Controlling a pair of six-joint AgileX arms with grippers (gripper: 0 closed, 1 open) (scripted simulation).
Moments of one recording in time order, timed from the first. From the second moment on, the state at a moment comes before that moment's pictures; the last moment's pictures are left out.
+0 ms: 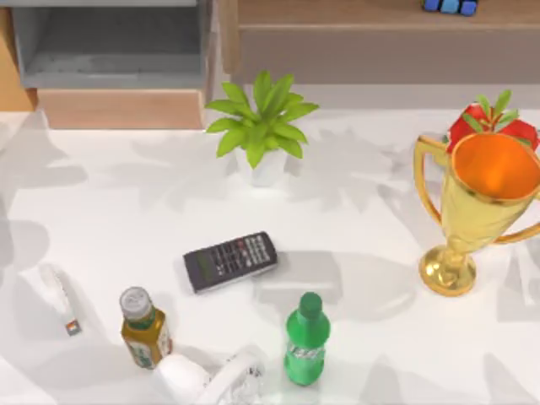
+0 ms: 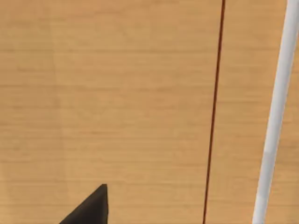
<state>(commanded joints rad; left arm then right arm) 0.42 2.28 1.10 1.17 0.46 1.58 0.00 0.00 0.00 0.00 0.00 0.00</state>
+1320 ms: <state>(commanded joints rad) 0.39 2.33 1.21 1.11 0.44 1.58 0.00 0.00 0.00 0.00 0.00 0.00</state>
